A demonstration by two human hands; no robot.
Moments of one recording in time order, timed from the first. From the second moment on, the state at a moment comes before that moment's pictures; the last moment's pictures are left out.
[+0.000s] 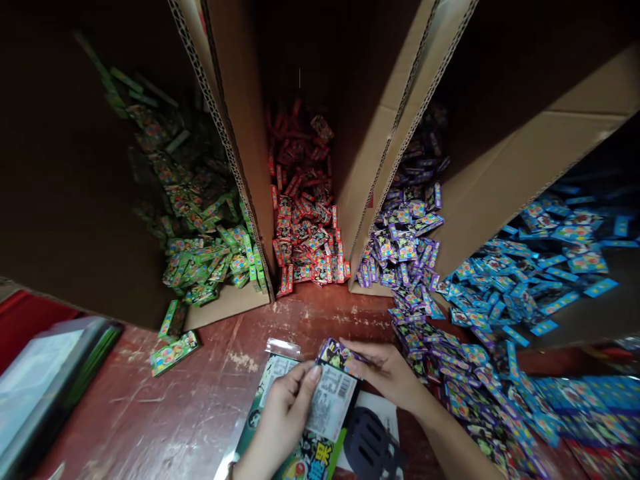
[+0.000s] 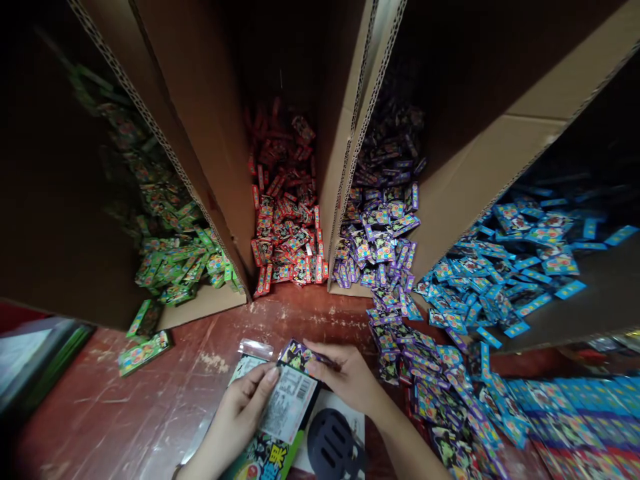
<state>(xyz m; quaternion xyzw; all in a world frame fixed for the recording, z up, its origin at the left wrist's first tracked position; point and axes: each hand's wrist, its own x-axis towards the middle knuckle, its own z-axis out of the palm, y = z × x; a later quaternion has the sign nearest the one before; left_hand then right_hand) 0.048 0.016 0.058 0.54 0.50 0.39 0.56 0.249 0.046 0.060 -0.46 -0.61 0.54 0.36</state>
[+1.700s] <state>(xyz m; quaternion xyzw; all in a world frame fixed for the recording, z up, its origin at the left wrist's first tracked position) 0.012 0.002 0.042 0.38 0.52 0.48 0.59 0.176 0.082 0.049 -0.47 -0.52 0.56 0.44</state>
